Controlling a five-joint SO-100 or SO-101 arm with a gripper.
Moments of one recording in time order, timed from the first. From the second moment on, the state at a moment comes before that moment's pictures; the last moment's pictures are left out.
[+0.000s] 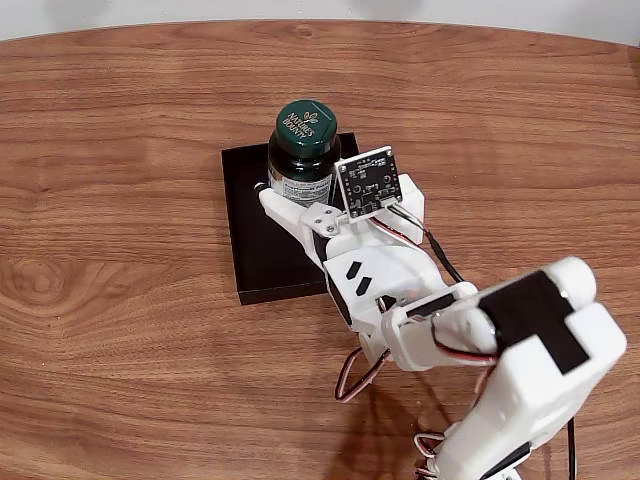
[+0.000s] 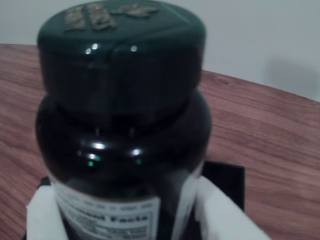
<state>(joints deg) -21.8 82.1 152.2 -63.3 181.8</state>
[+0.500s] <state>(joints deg) -21.8 71.9 147.7 -66.6 184.7</state>
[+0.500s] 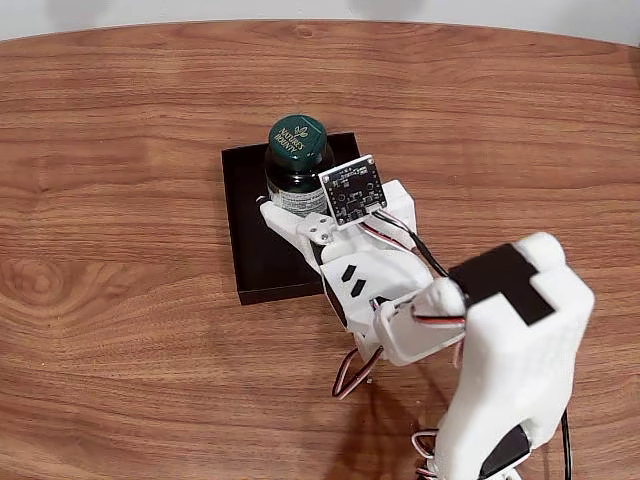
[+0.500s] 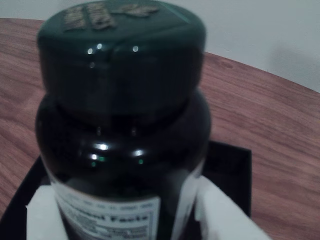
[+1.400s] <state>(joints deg) -21.3 63.9 142.9 -70.8 181.1</state>
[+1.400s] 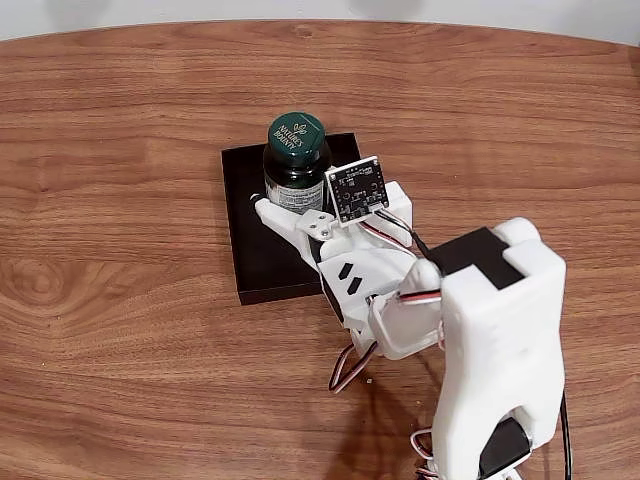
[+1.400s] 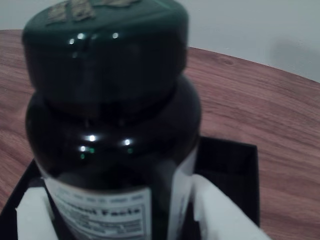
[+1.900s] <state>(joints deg) -19.6 63.9 142.9 -70.7 179.0</state>
